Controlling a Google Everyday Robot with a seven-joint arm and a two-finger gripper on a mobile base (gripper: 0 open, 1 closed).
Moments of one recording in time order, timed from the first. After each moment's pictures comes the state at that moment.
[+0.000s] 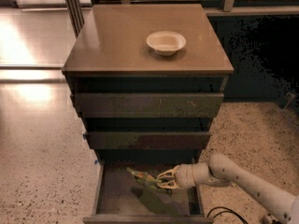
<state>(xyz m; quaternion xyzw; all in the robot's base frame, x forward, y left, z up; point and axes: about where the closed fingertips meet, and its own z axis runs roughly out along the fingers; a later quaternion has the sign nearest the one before) 0.509 -0.053 0.386 -0.71 0.43 0.26 0.49</state>
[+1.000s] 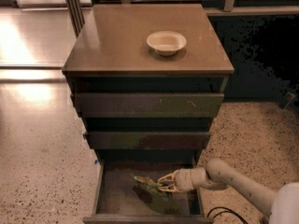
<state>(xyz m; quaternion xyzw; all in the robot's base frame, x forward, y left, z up) 0.513 -0.060 0.326 -0.70 0.46 0.27 0.47</state>
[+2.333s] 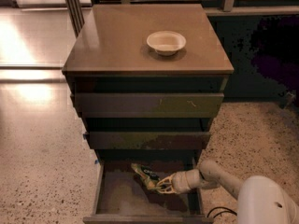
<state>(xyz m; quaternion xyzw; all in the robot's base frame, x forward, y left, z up) 0.532 -0.063 0.239 -0.70 0.49 0.31 0.42</state>
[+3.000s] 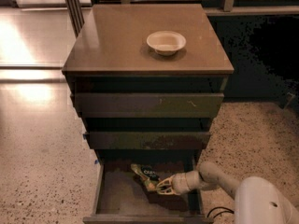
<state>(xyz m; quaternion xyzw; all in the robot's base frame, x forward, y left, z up) 0.531 -0.062 0.224 -0.70 0.49 0.31 0.42</state>
